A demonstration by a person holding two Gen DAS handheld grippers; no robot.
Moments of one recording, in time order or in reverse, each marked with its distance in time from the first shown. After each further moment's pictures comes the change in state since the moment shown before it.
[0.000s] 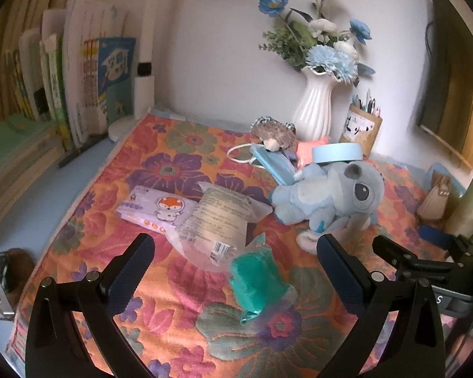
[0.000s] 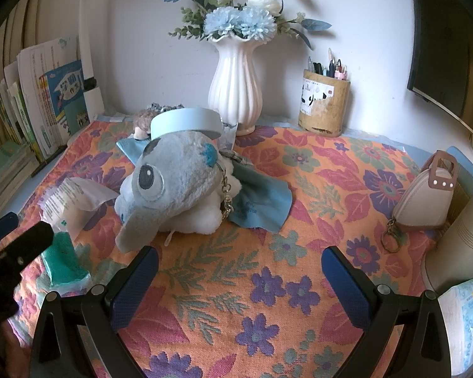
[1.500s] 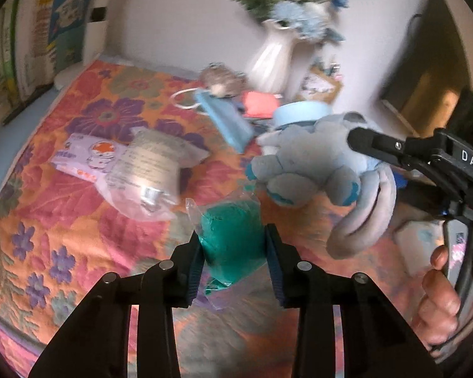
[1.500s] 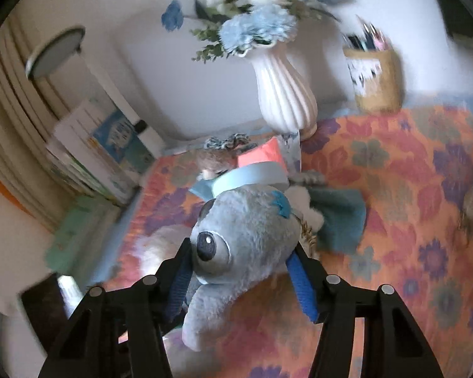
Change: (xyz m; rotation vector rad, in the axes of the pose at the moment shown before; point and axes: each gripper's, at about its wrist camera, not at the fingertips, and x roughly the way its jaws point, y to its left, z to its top) left arm 0.010 -0.015 -0.013 -0.041 0.217 -0.288; right arm -0.013 -0.025 0.054 0.278 0.128 0.474
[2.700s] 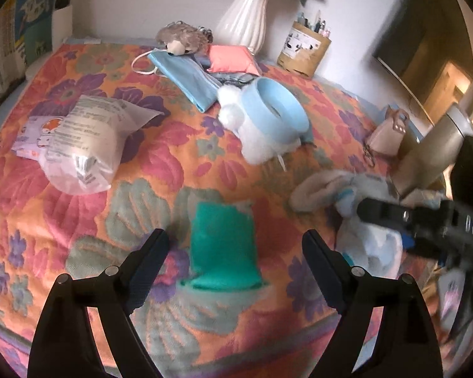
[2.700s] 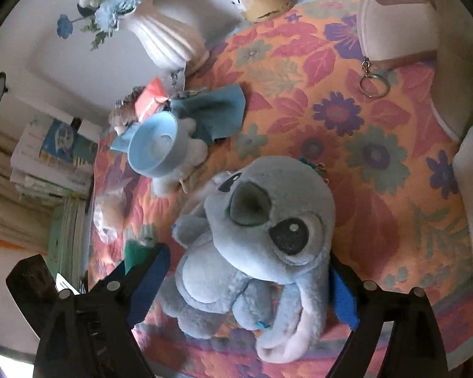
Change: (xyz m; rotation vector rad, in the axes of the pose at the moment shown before) left arm 0.040 -0.034 -0.011 0.046 0.128 0.054; right arm -0.018 -0.068 -0.064 0.312 0.179 -0.168
